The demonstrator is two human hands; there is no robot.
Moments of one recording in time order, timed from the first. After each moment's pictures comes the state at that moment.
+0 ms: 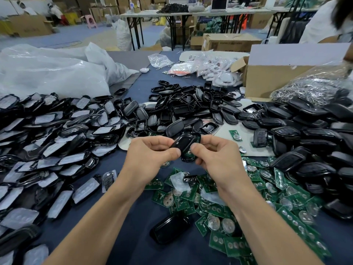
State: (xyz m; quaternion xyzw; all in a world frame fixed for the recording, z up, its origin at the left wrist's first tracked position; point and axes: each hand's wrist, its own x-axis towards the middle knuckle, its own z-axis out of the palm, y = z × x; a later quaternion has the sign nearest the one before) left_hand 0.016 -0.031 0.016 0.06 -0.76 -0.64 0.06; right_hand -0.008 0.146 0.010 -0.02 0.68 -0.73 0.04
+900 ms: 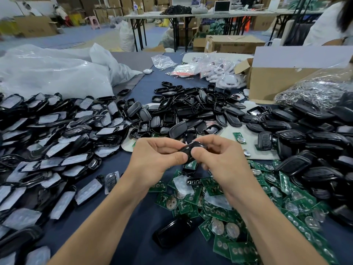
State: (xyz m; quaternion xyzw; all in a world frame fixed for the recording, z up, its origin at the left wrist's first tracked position) left_hand 0.017 -0.026 0.022 0.04 -0.73 -0.68 0.06; right_hand -0.005 0.149 0.020 -0.06 0.73 -0.68 0.05
